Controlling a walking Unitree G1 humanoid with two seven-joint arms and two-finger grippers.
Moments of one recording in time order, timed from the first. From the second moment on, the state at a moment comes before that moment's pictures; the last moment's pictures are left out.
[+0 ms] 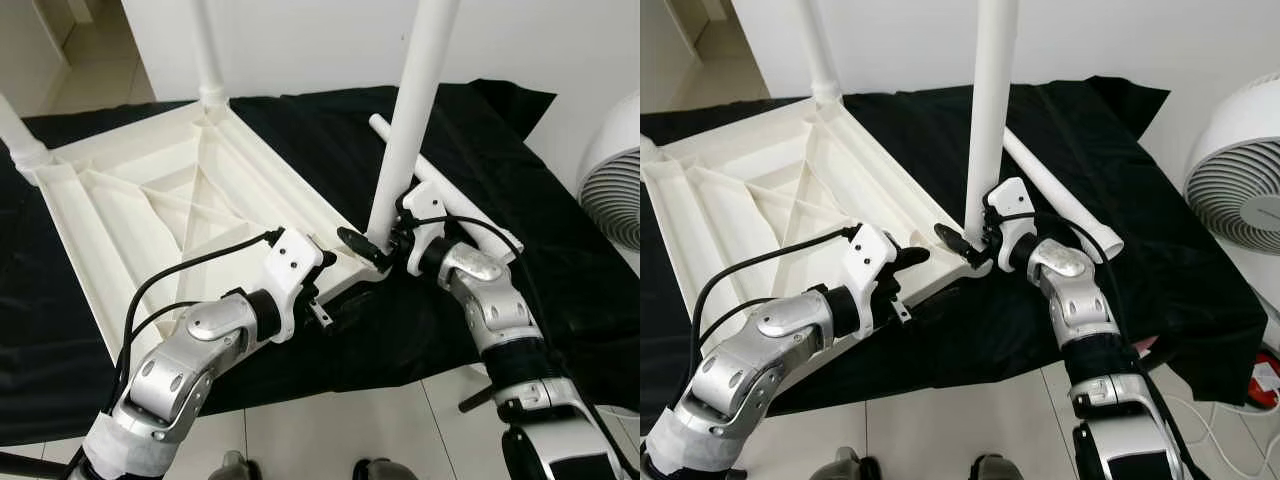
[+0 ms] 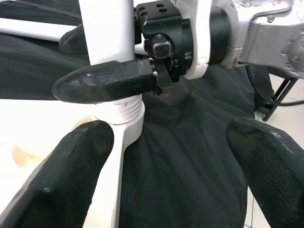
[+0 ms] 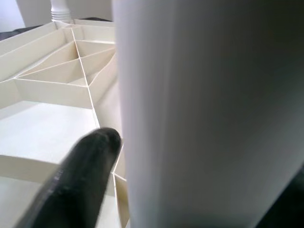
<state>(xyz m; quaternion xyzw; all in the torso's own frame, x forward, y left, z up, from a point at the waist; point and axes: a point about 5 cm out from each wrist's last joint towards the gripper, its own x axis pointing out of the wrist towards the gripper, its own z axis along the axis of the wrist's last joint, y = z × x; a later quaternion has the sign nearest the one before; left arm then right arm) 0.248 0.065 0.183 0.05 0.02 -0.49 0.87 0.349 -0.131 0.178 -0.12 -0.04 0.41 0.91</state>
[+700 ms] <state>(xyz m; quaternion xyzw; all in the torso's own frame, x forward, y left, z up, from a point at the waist) 0.246 0.065 0.180 0.05 0.02 -0.49 0.87 0.348 -0.128 0.167 -0.10 -0.03 0.37 0.92</state>
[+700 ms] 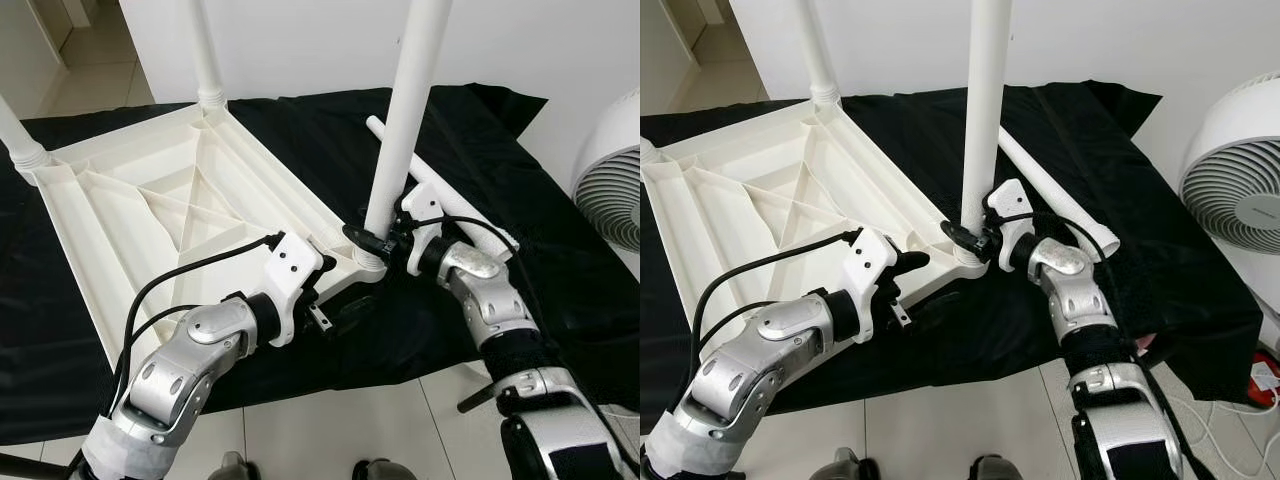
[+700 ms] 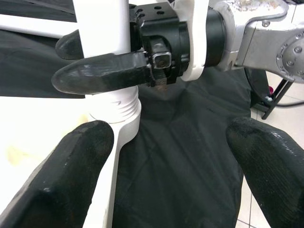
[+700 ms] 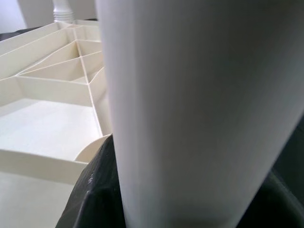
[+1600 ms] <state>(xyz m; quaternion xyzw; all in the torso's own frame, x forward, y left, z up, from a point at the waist) 0.239 0.065 0.178 0.05 0.03 -0.50 0.86 0.310 -0.097 0.154 0.02 -0.02 0.04 1.00</state>
